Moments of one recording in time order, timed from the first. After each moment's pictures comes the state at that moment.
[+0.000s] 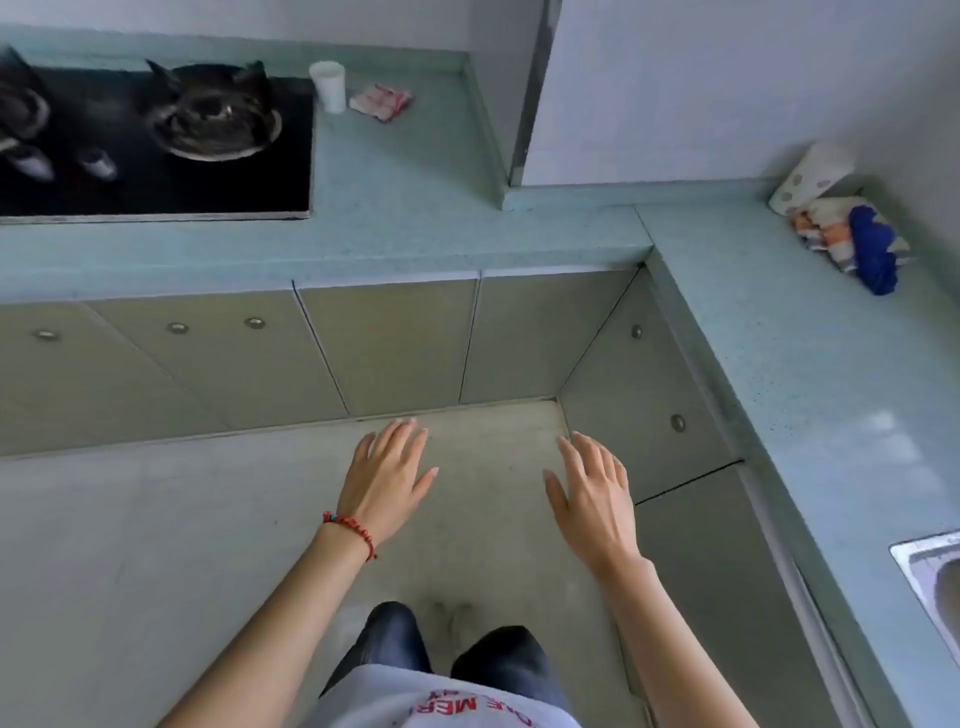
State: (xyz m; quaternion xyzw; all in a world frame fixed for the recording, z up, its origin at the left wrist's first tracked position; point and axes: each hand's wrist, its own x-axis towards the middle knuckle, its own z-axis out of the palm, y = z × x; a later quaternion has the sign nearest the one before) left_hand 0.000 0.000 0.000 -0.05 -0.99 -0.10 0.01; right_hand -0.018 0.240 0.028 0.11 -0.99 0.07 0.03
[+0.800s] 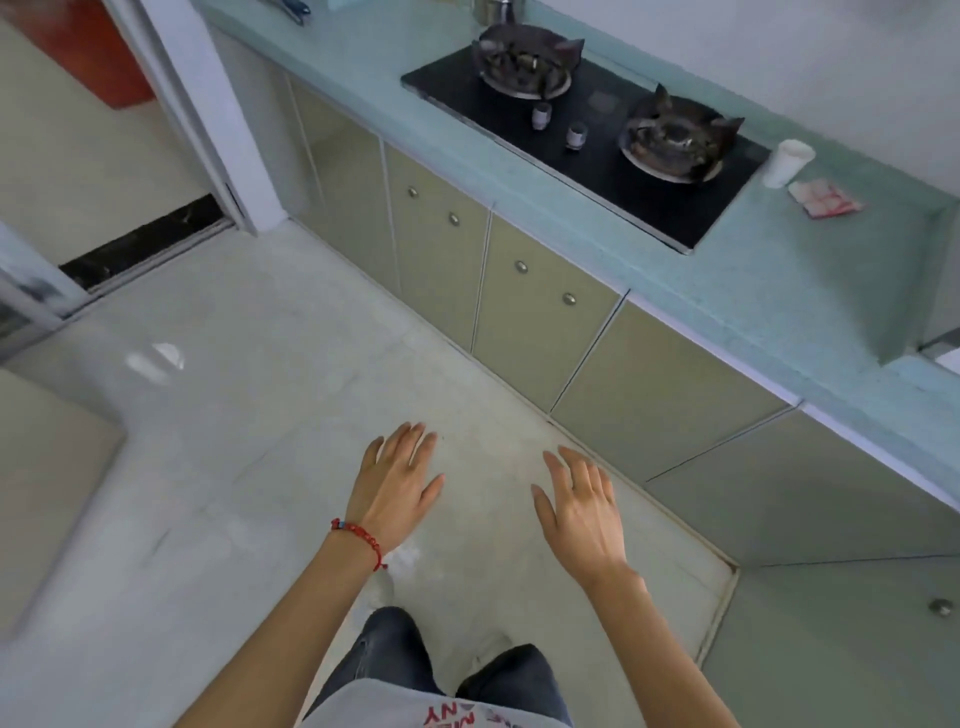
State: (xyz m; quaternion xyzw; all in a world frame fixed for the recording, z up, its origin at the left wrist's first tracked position) left_hand 0.195 -0.090 0.008 0.36 -0.93 -0.08 -0.02; right_hand 0.021 0.050 0.014 0.52 -0.85 0.09 -0.03
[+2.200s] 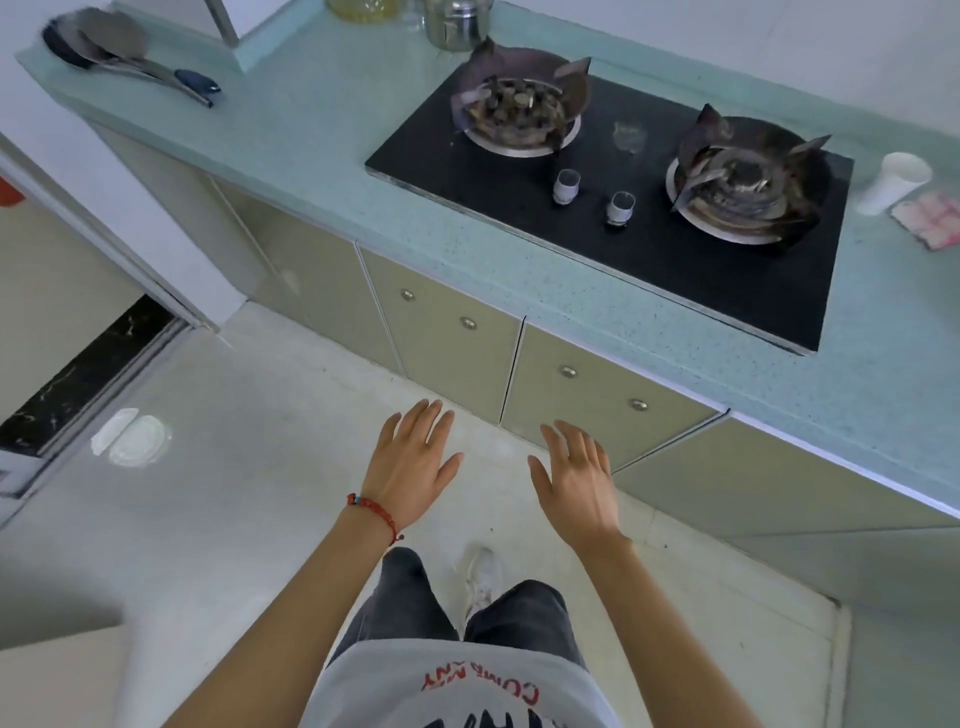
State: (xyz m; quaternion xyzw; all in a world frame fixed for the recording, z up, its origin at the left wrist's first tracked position) left_hand 0.054 -0.479 0.000 0.25 -0.97 -0.07 -0.04; right_hand -0.077 -0.322 -0.012 0.41 -0.90 0.14 -0.05
